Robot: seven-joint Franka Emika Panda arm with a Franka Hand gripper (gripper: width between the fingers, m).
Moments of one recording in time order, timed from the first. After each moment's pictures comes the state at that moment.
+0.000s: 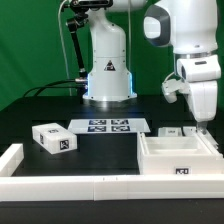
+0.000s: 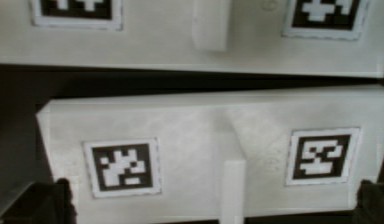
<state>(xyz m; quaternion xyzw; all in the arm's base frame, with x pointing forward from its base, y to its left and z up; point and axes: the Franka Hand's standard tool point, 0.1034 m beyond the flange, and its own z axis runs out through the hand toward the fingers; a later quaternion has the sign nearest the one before) 0.418 0.179 0.025 -0.74 -0.66 -0.03 0.06</state>
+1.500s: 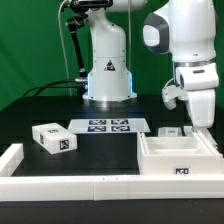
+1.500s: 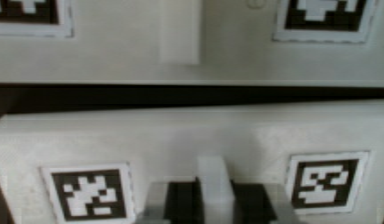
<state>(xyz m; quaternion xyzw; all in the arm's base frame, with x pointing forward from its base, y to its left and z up) 0.415 0.176 0.021 -0.75 -0.66 -0.02 0.06</state>
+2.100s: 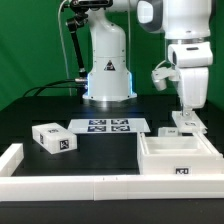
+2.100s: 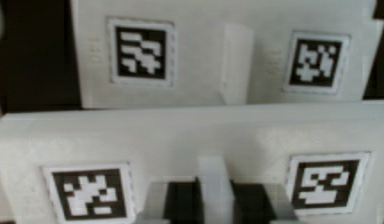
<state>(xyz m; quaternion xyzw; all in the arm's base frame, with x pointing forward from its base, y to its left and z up) 0.434 0.135 0.058 -0.74 -0.67 -0.01 0.04</state>
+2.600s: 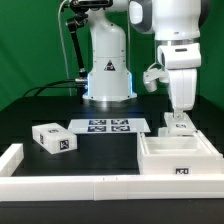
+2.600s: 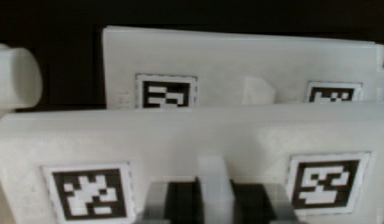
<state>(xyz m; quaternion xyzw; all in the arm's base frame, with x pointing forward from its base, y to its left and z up) 0.437 0.124 0.056 -0.74 -0.67 -0.01 0.04</state>
